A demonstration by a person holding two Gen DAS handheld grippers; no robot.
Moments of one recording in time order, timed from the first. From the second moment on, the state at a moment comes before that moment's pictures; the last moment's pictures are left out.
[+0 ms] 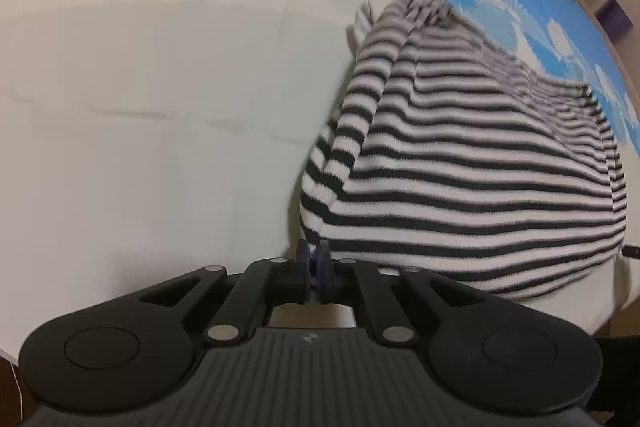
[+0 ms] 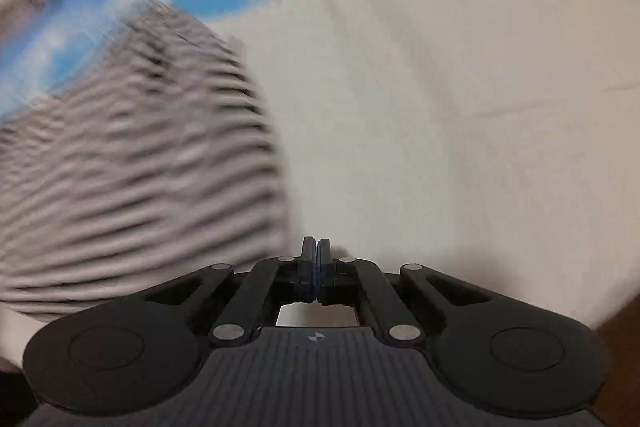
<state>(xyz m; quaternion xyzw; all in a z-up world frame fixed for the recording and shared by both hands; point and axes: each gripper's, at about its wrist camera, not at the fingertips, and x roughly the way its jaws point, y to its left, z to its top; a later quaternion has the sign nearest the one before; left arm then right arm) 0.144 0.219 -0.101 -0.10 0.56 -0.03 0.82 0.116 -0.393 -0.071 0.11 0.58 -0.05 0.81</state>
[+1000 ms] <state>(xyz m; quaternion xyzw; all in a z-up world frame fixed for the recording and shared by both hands) 0.187 0.159 -0.086 -0.09 0.55 -0.10 0.83 0.148 -0.373 -0.053 0.14 0.54 -0.01 0.83</state>
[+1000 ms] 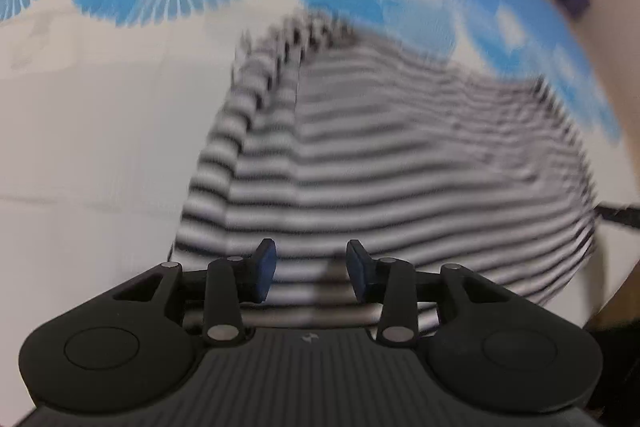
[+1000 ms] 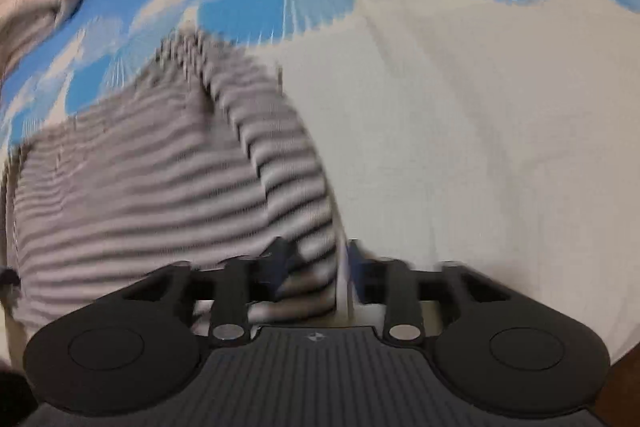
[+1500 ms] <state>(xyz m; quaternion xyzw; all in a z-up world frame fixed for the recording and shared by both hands) 0.236 0.180 -0.083 -0.12 0.50 -0.02 0.86 0.222 -0.324 -0.061 0.09 0.50 -0.01 0.86</state>
